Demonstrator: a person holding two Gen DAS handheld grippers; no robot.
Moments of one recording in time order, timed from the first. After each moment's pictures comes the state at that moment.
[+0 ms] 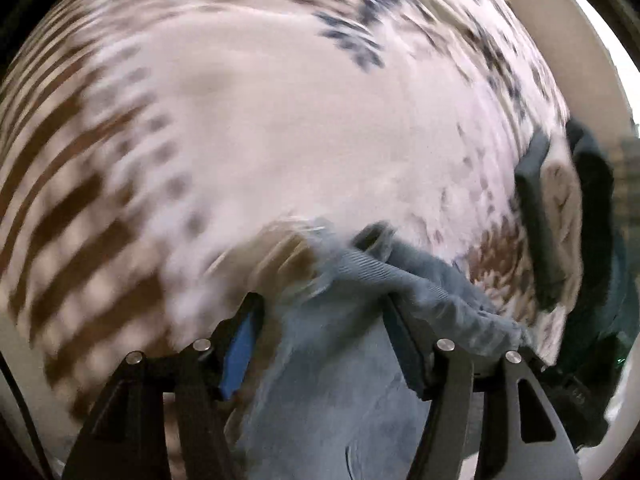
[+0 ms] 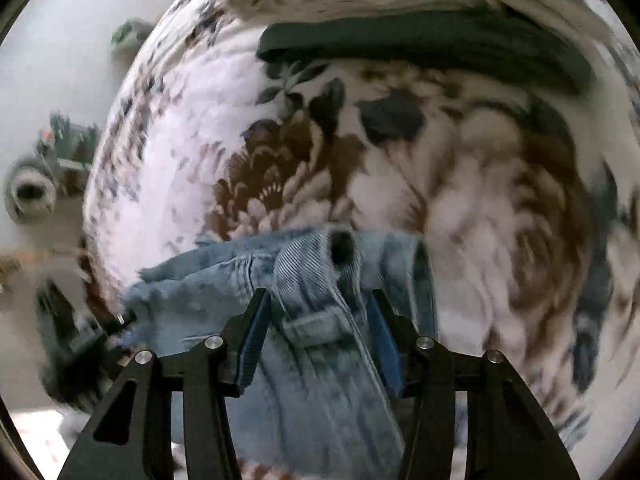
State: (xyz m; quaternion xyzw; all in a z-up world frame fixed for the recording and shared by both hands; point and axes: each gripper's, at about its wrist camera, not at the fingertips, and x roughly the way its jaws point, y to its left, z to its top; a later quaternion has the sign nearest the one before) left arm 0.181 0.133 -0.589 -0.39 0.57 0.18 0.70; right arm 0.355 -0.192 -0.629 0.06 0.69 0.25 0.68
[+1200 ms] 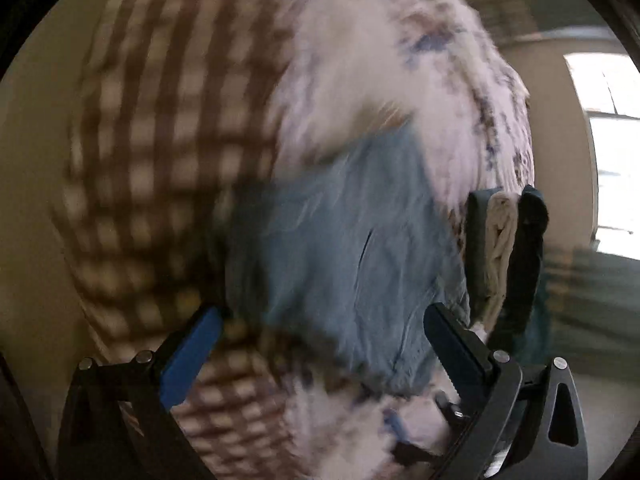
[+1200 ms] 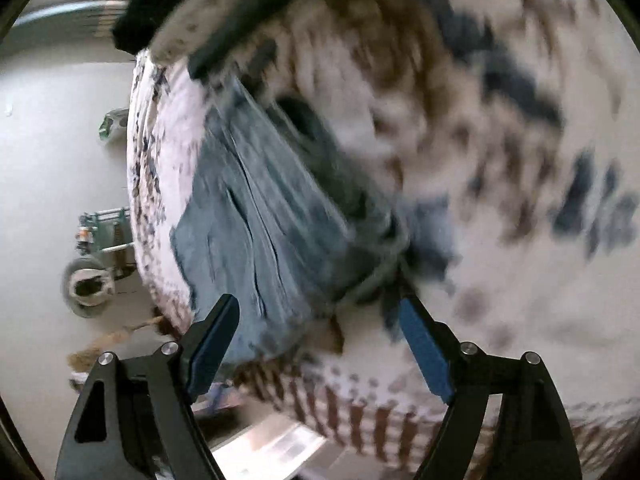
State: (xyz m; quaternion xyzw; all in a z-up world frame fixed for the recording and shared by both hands) left arm 0.041 0.049 -0.561 -0.63 0.42 0.22 0.62; right arm 0.239 -0.317 -0.642 0.32 0.71 0.17 0.60
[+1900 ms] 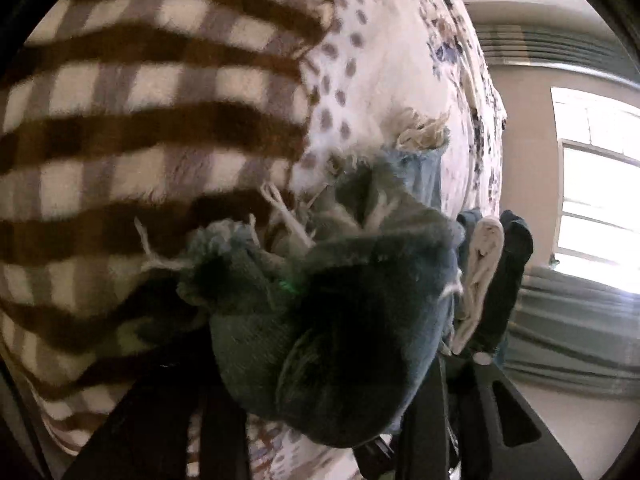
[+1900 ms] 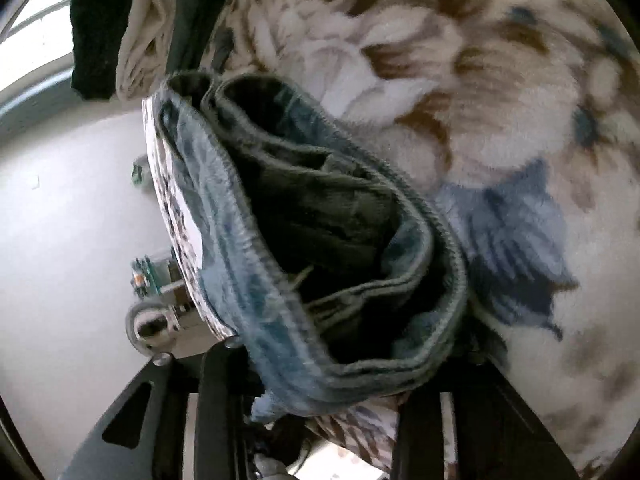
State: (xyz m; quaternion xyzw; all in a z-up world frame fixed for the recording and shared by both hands) left arm 0.056 0.076 -0.614 -0.68 0.36 0.16 0.62; right arm 0.234 -0.280 -0.706 0.44 0.69 0.18 0.55
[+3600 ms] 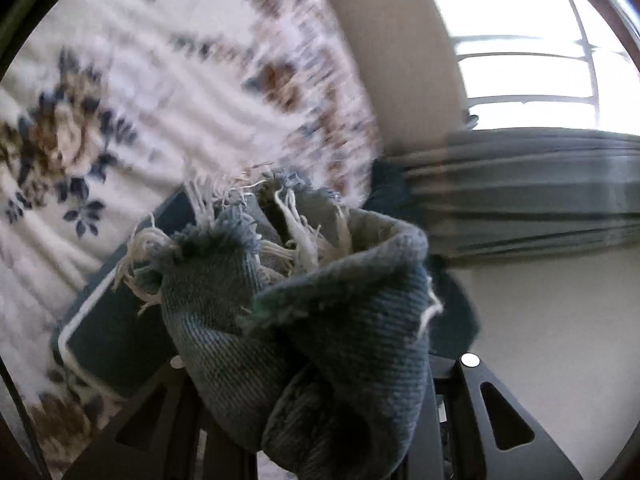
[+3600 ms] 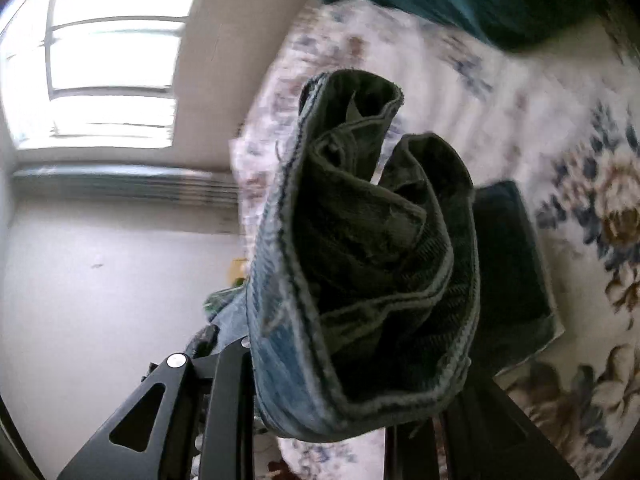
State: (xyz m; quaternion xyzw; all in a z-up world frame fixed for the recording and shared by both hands) left arm 0.588 0.033 -0.433 -0.53 0.45 -0.09 0.71; right arm 0.572 -0.351 -0.462 0.51 0.49 0.12 0.70
